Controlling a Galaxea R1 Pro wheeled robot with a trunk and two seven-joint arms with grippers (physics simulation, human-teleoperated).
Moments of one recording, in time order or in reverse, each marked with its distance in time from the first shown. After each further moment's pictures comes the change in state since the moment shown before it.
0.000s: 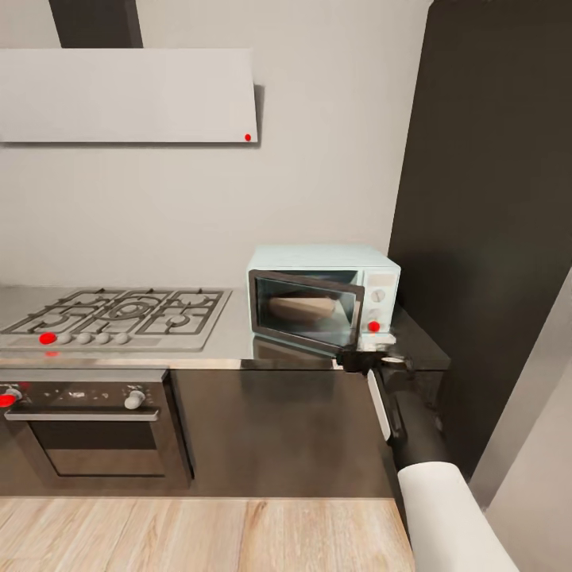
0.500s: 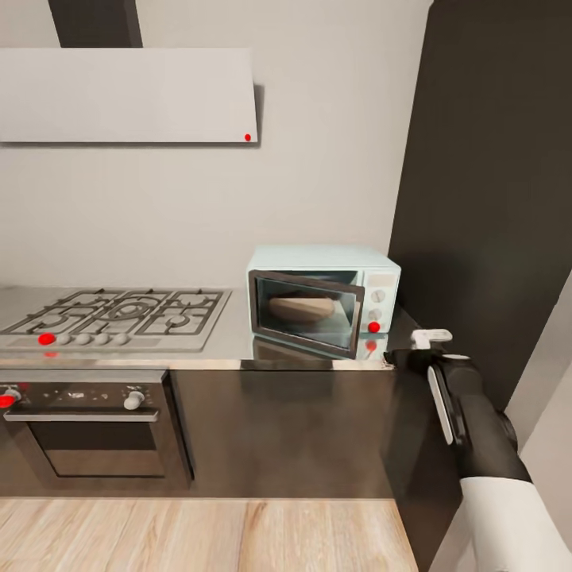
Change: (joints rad) left arm 0.000 -0.001 0.002 0.000 -0.001 0.000 -0.001; right arm 0.048 -0.223 -0.031 -0.204 -0.006 0.167 0.124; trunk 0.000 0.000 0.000
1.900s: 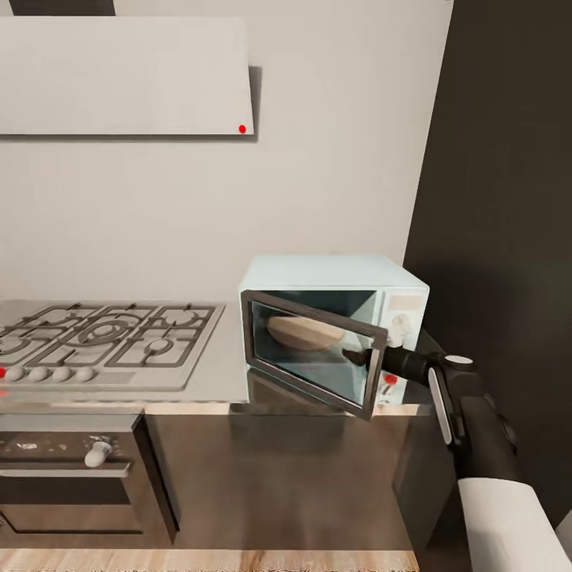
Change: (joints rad) left arm 0.000 -0.001 0.000 0.000 -0.030 0.001 0.000; right arm 0.005 0.020 -0.032 0.002 -0.007 -0.142 0.593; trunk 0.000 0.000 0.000
